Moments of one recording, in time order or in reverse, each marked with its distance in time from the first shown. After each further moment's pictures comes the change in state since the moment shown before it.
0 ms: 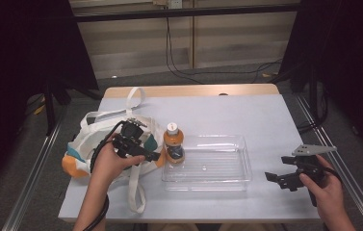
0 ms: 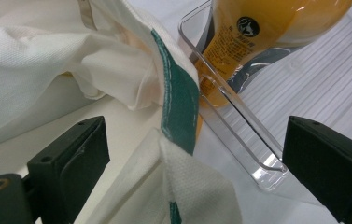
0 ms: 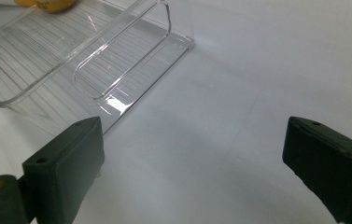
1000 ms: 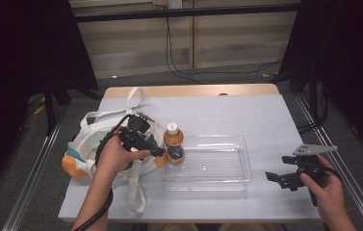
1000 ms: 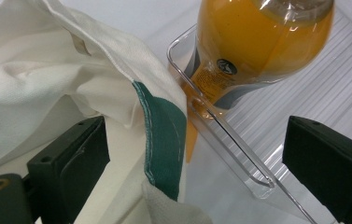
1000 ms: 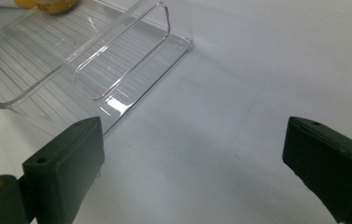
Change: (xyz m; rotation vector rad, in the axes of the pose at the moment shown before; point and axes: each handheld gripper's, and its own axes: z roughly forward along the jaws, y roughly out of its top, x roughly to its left) left arm -0.009 0.024 -0.001 0.041 0.012 0.036; right arm -0.001 0.000 -0.001 -0.008 0.001 0.005
